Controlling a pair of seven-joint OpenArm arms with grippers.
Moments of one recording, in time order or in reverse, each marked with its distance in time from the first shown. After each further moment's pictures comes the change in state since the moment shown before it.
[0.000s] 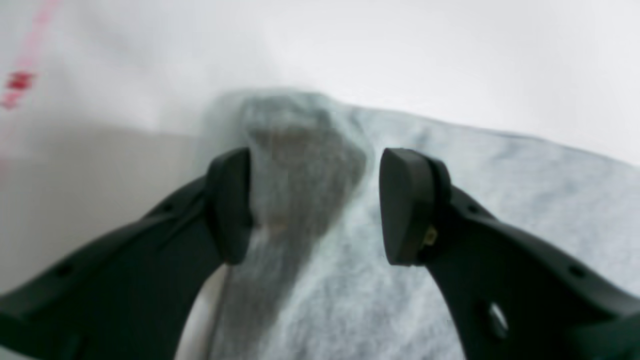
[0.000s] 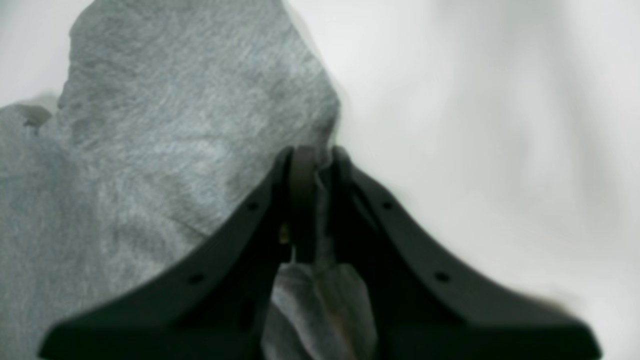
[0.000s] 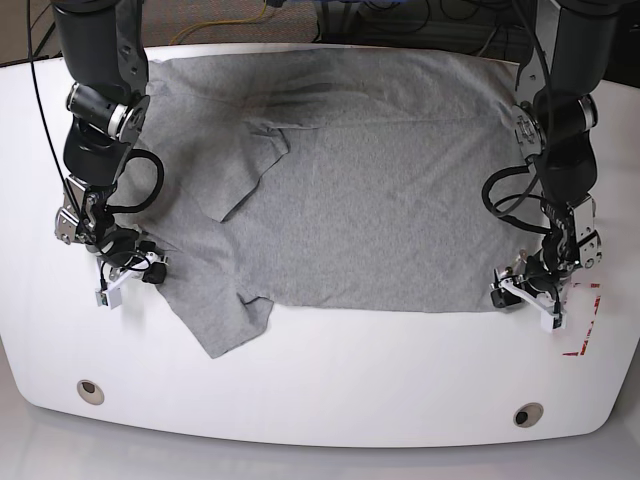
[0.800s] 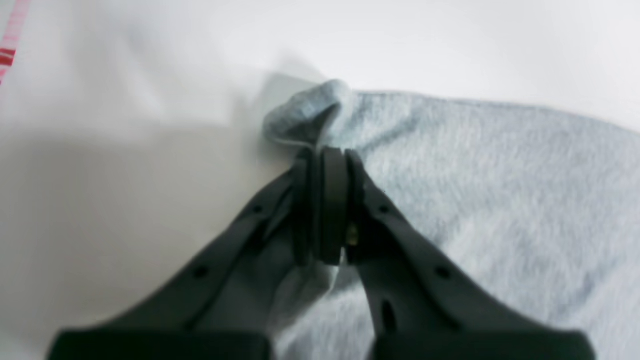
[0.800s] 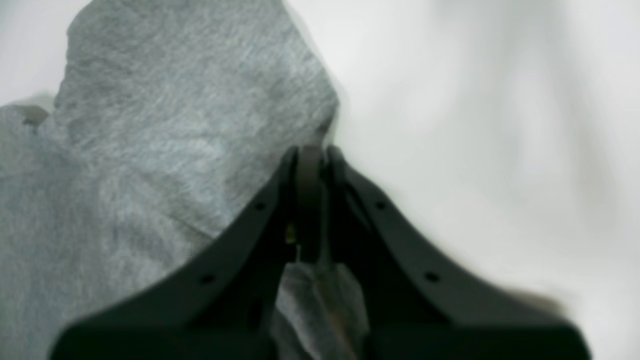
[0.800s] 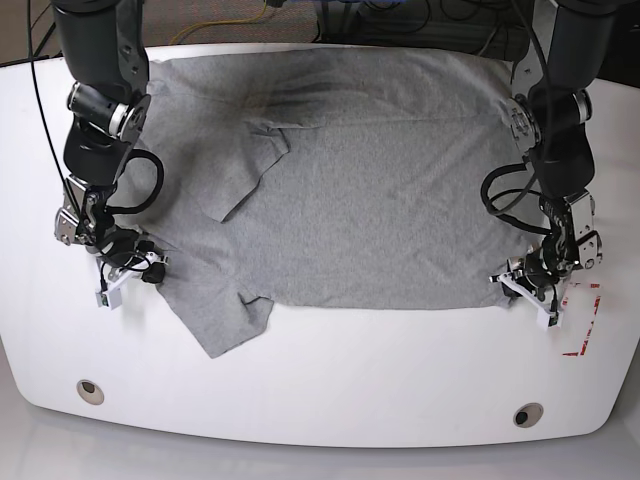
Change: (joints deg) left arm 1.6 0.9 -0.1 7.7 0.8 0.0 7.9; right arm -0.3 -0.2 0.0 2.2 -0.1 -0.1 -1.8
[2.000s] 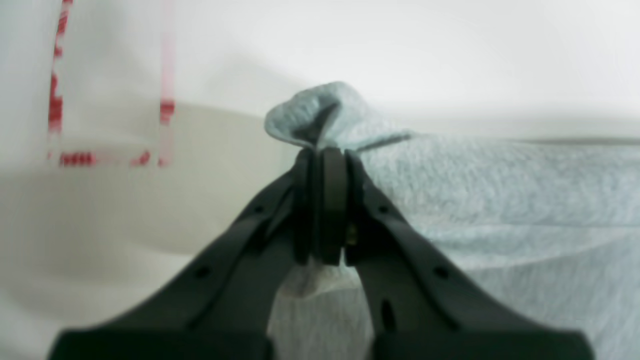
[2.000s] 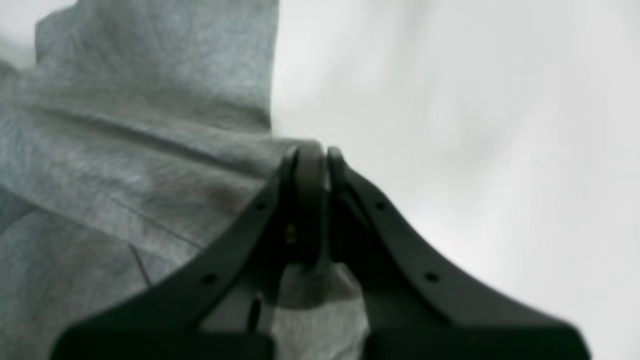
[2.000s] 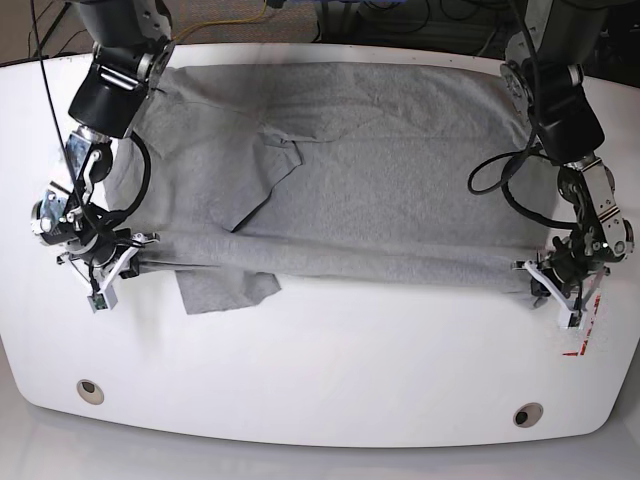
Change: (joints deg) left arm 10.3 0.3 -3.2 28.6 -0.1 -7.2 13.6; right arm -15.3 -4.9 0.3 47.4 0.7 0.5 -26.4
